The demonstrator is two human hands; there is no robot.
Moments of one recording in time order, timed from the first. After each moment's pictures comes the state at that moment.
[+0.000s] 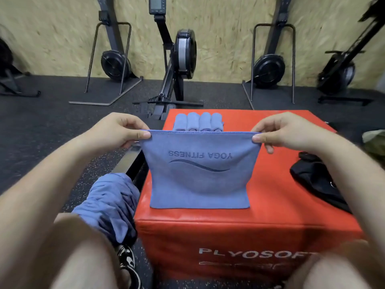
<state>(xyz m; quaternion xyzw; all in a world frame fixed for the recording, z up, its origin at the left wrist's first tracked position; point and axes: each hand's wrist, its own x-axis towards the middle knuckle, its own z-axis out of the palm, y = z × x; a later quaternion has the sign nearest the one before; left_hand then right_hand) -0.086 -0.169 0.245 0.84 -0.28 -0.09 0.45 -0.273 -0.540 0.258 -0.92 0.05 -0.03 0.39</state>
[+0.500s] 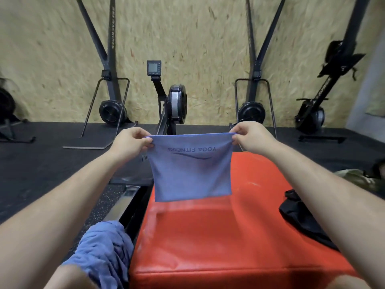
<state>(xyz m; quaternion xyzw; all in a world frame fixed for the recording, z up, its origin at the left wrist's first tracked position) -0.033 -0.219 0.297 0.80 -0.25 0.05 0.55 -0.206 -0.540 0.318 -0.91 0.14 -0.25 0.31</state>
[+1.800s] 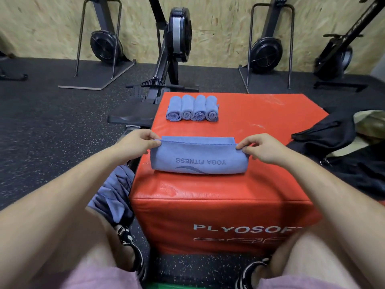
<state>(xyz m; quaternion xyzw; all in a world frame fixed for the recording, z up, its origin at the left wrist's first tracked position) -0.067 -0.206 0.121 0.85 -0.25 -0.14 0.45 -0.266 -0.551 0.132 -0.92 0.14 -0.06 0.37</state>
